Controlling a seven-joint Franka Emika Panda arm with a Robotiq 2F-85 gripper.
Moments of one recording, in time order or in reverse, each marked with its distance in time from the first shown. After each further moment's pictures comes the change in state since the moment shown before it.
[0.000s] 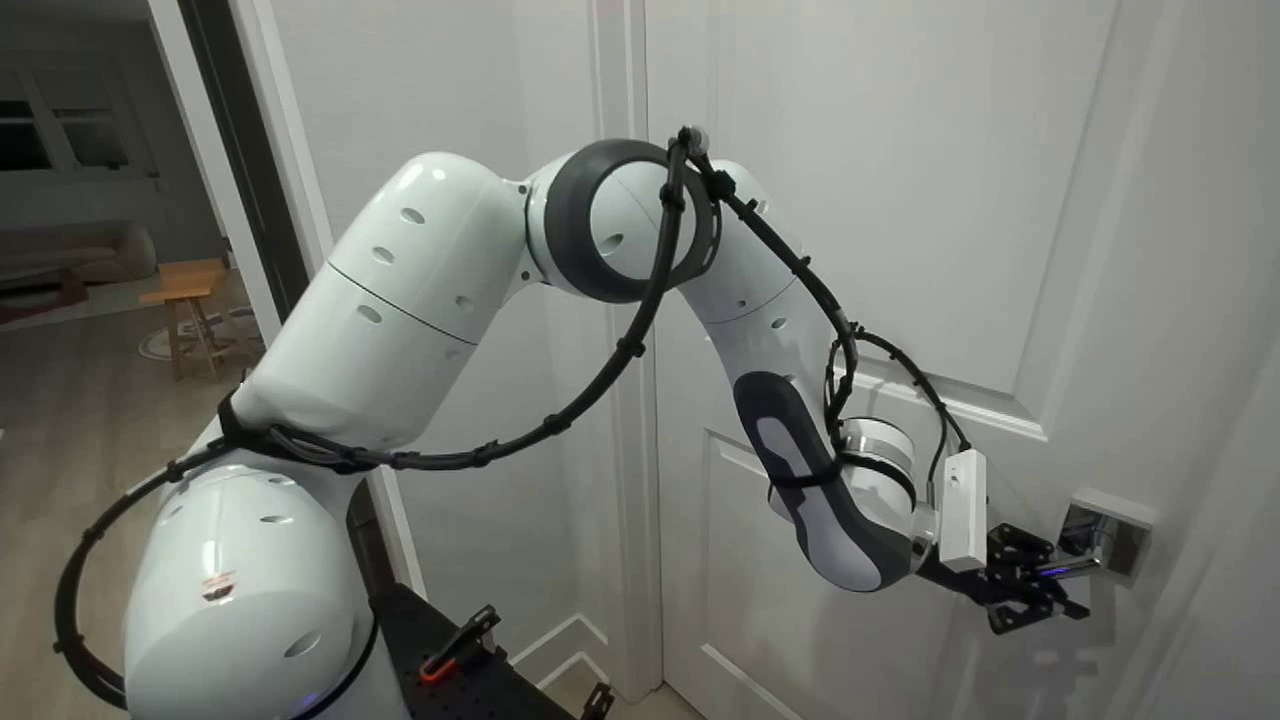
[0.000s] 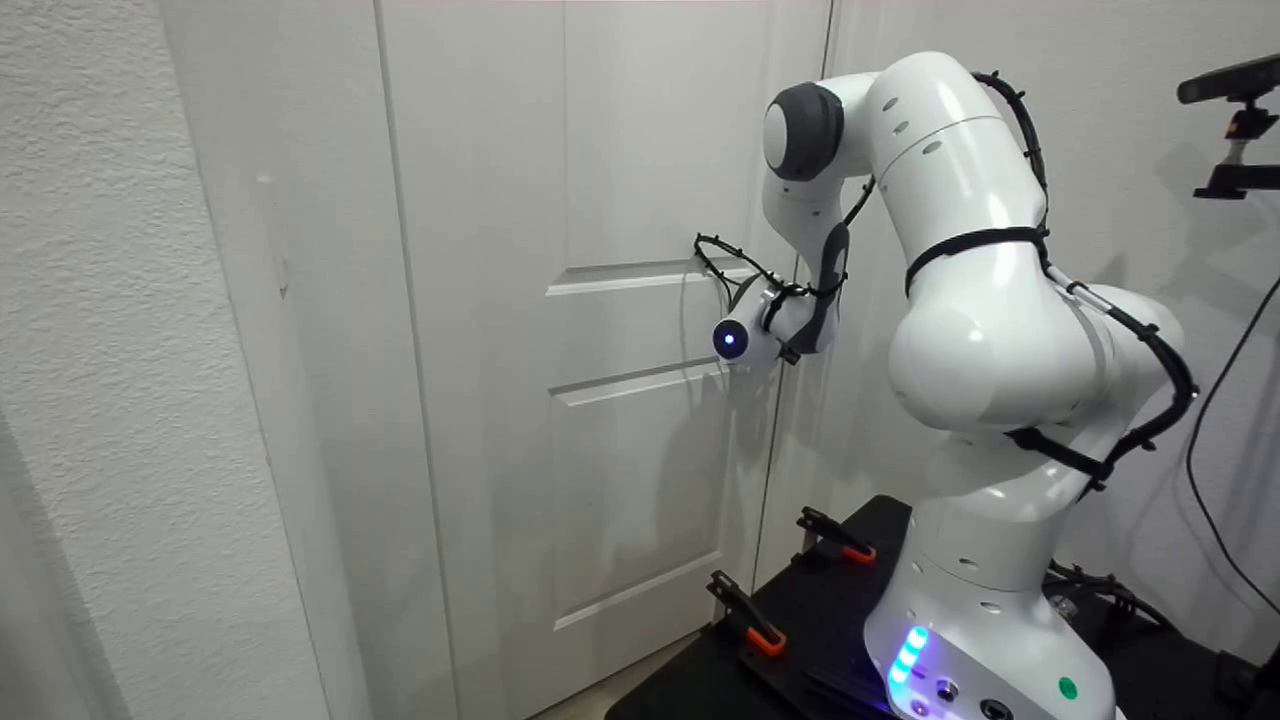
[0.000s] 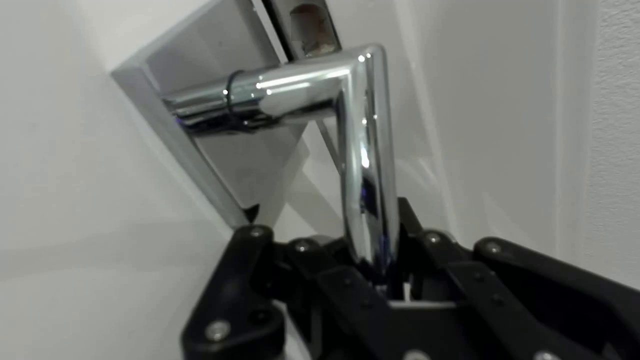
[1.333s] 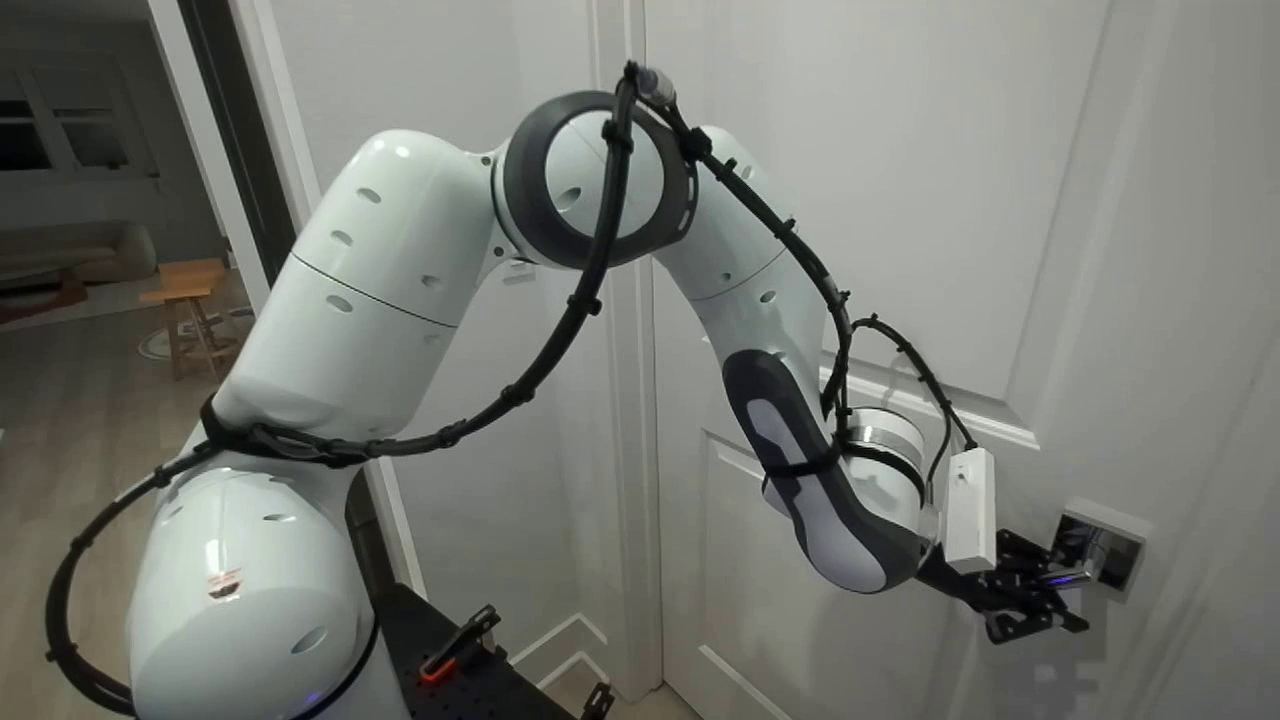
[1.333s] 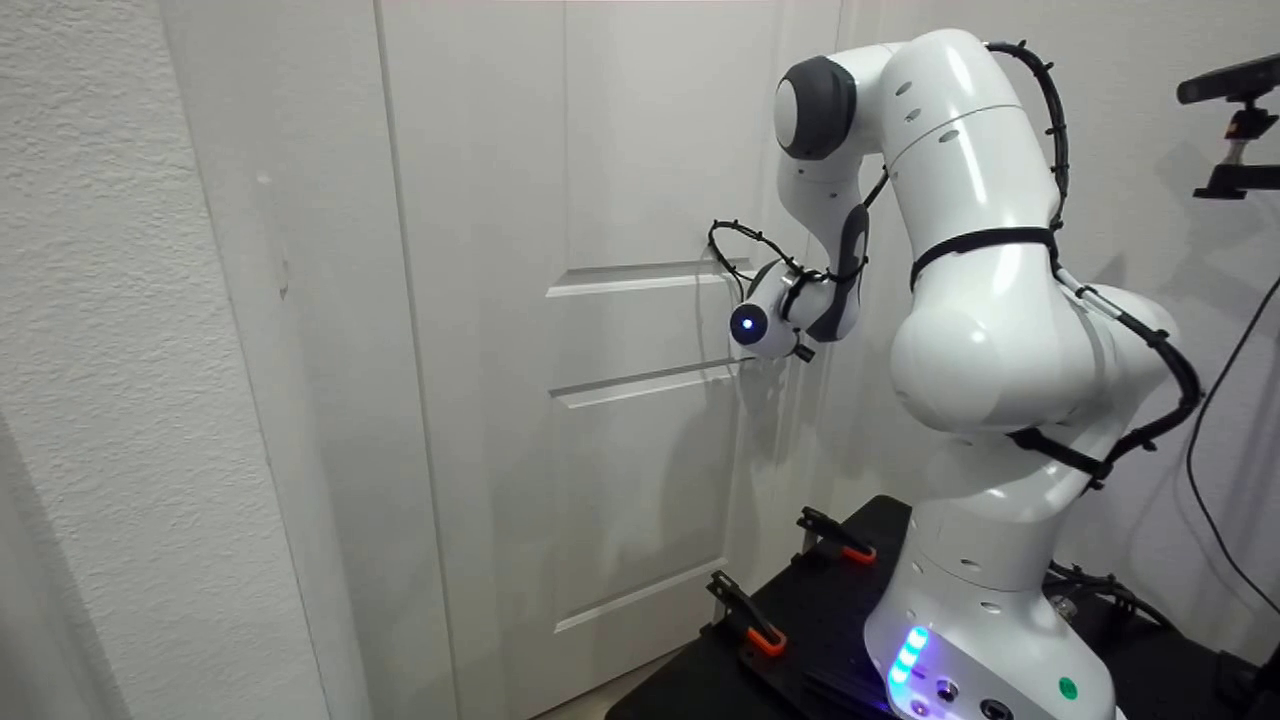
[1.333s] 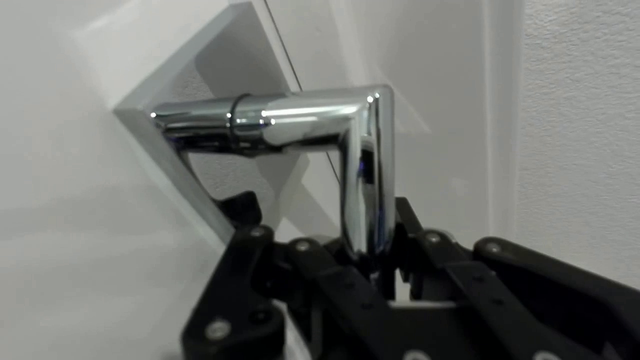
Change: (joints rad) arm 0.026 -0.093 -0.072 -0.098 -0.021 0.112 -0.036
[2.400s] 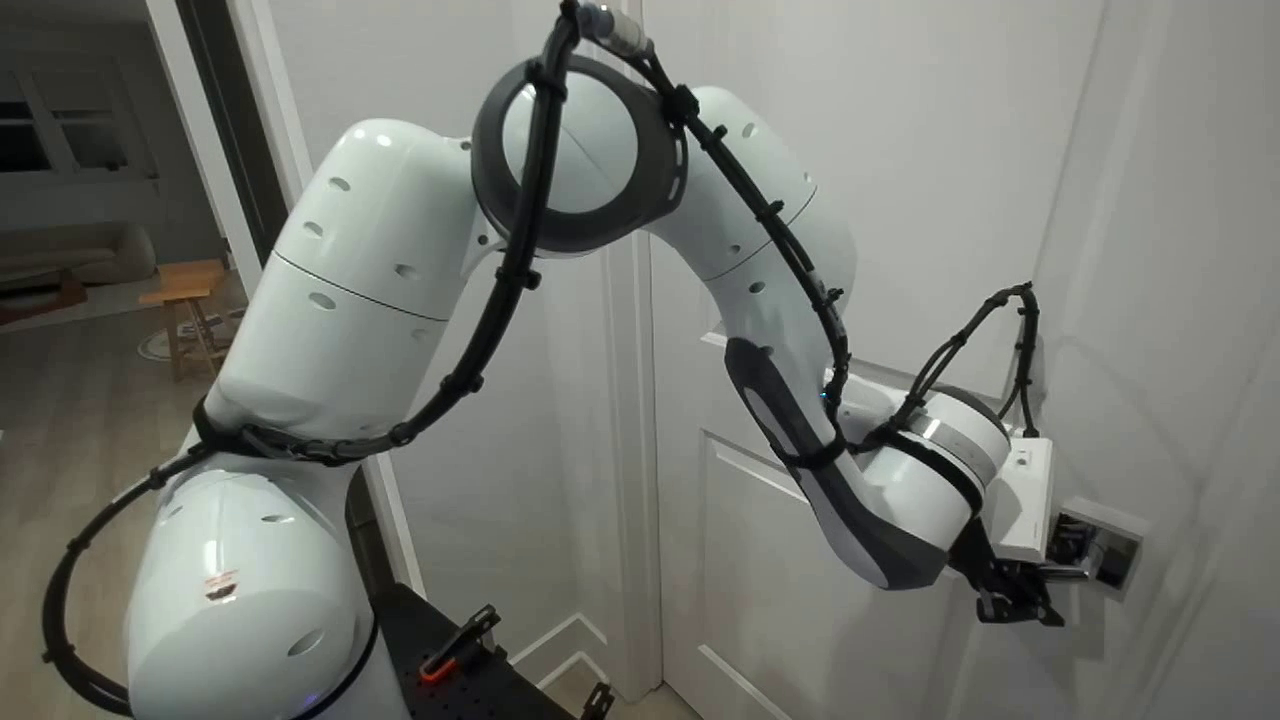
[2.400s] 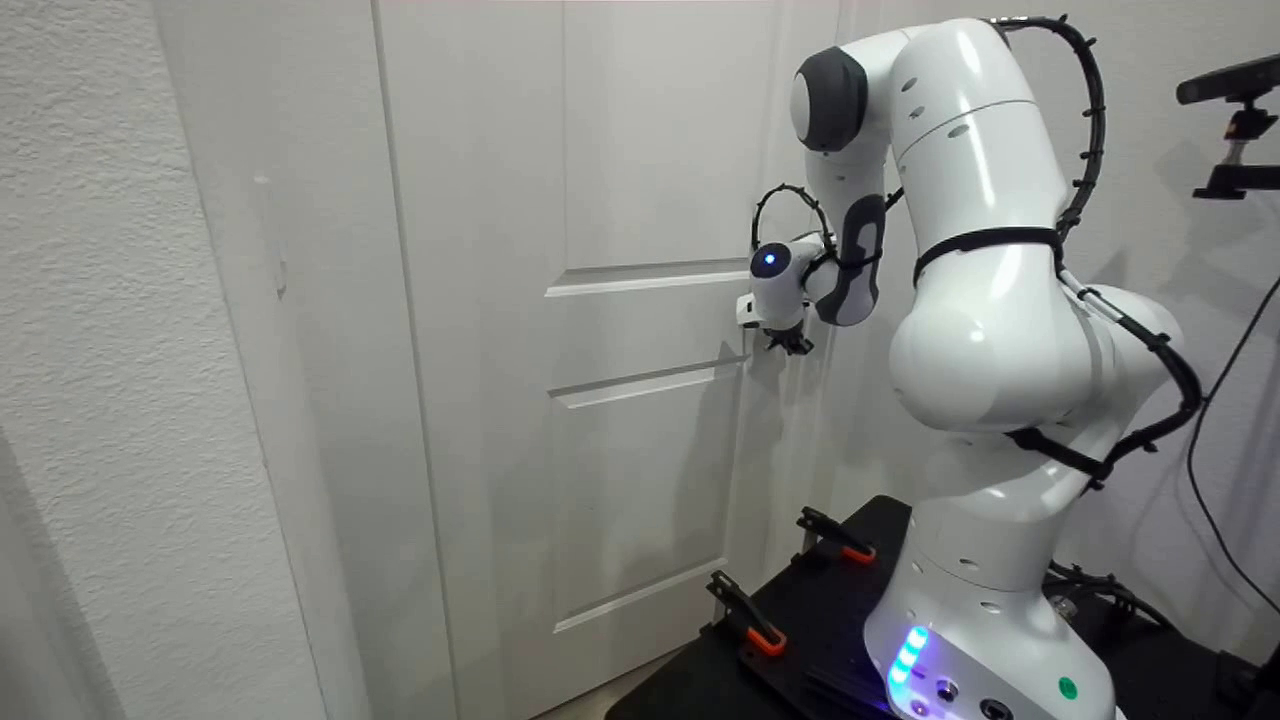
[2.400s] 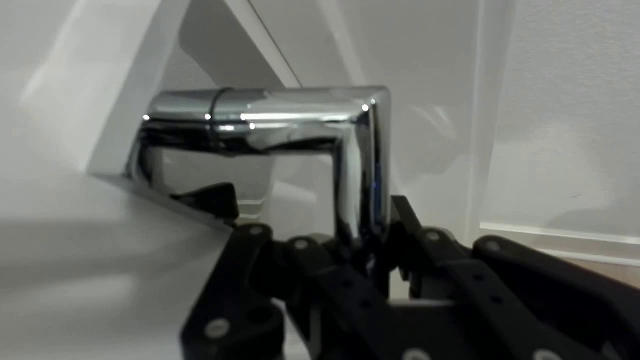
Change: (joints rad) arm -0.013 -0.044 -0.119 0.046 0.411 0.471 -0.368
